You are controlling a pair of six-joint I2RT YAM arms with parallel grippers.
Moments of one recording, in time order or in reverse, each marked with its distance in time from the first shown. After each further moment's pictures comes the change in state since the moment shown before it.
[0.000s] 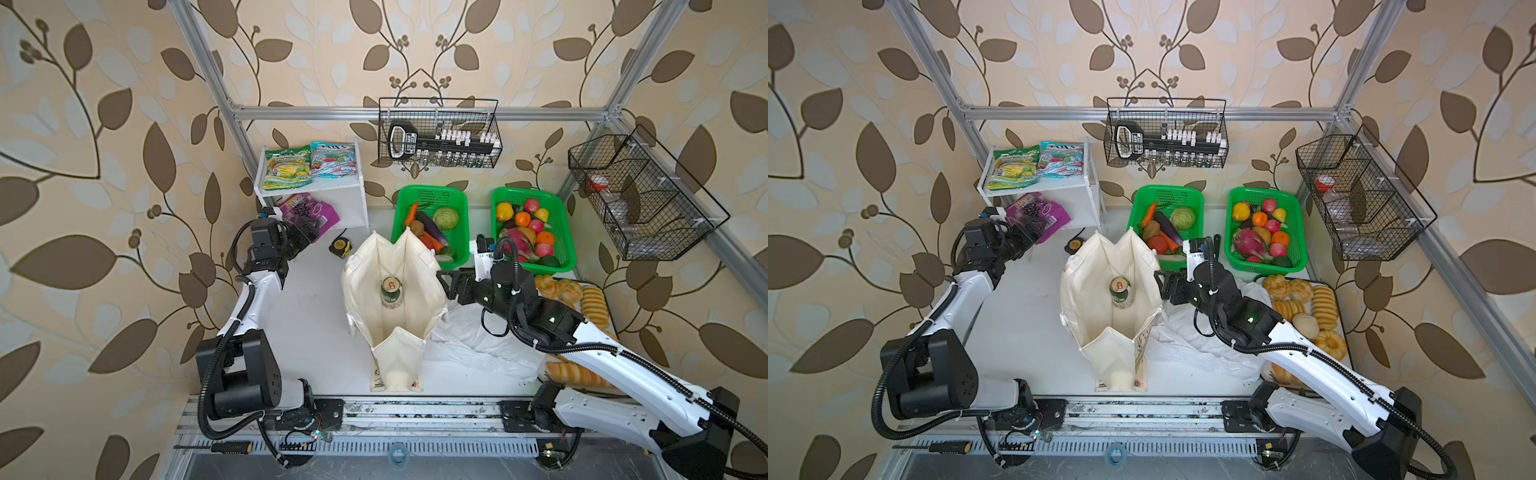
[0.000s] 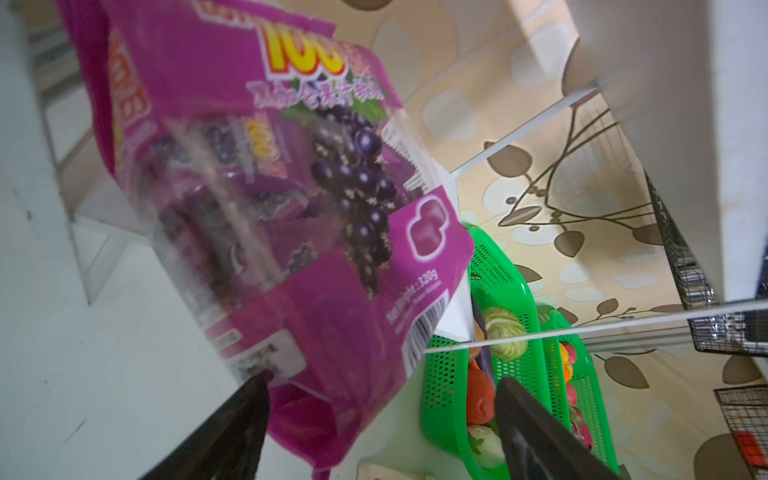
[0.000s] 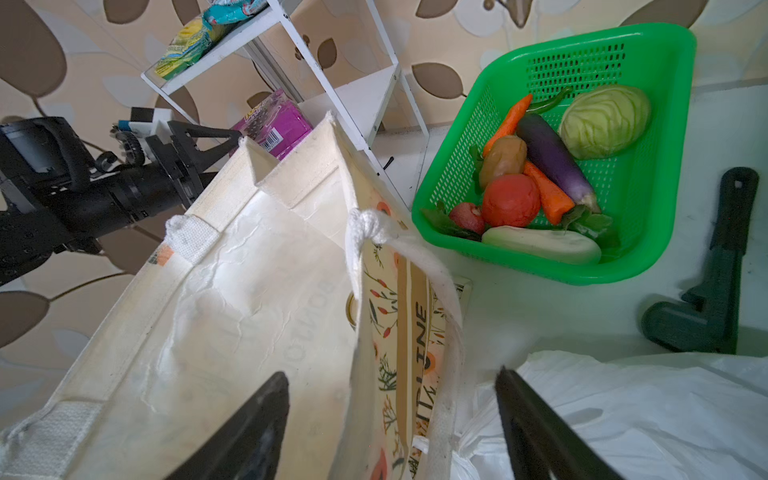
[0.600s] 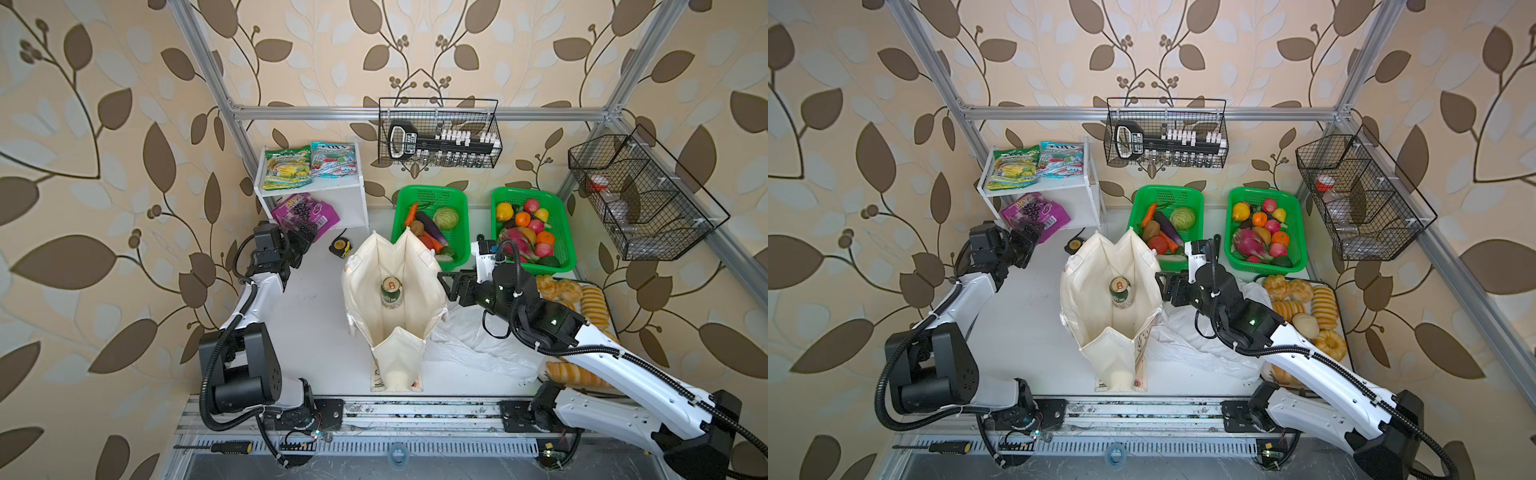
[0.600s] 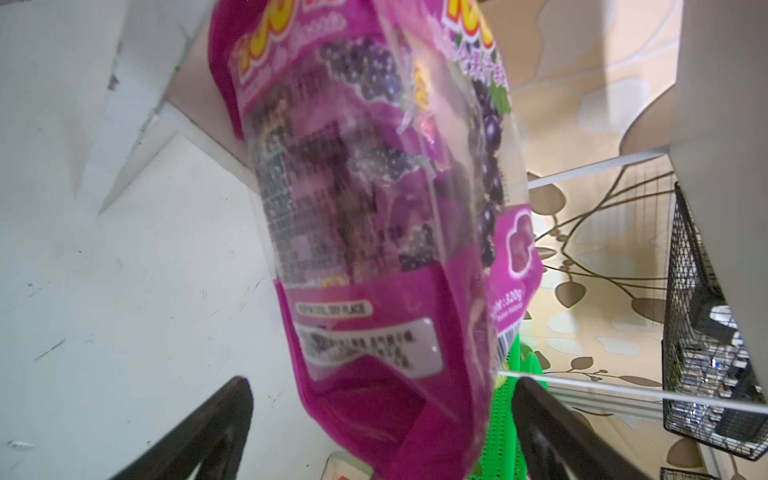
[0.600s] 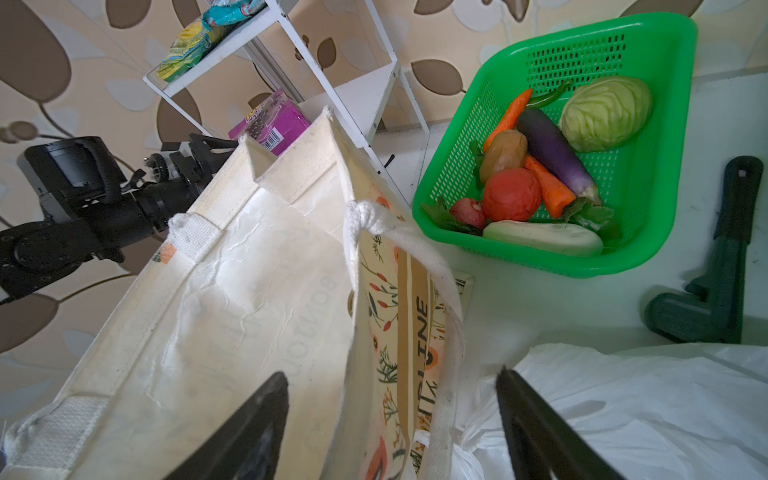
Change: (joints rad) left arm 0.002 0.045 -0.051 0.058 -0.056 -0.233; right arm 0.000 -0.021 -0.021 0.002 -0.008 0.014
